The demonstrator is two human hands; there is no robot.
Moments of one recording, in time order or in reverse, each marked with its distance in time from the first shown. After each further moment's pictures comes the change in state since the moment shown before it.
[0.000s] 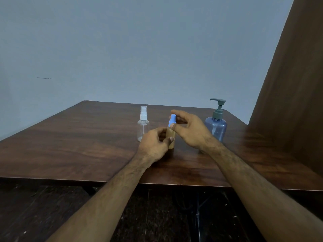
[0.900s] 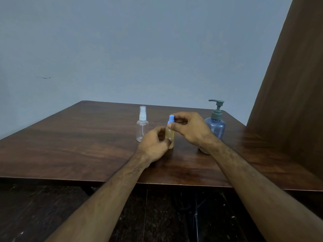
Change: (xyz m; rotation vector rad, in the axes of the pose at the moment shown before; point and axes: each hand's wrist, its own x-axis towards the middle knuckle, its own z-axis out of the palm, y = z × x) left_hand 0.002 -0.003 0.000 -0.010 -0.010 -0.035; right_hand 0.005 0.000 -0.005 0.007 0.014 0.005
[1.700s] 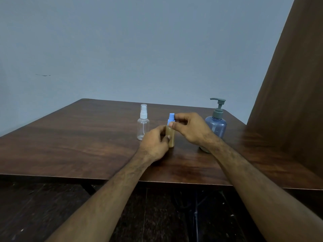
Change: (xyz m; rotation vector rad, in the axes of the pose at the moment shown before) left_hand -0.007 0.009 -0.003 0.186 -0.017 0.072; right_hand 0.003 0.005 0.002 -0.073 -0.052 0.003
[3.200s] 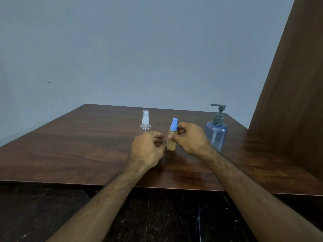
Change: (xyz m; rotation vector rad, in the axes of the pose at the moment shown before) left_hand -0.013 0.001 -0.024 0.112 0.127 -0.031; right_hand 0.001 0.013 0.019 -0.118 0.077 0.079
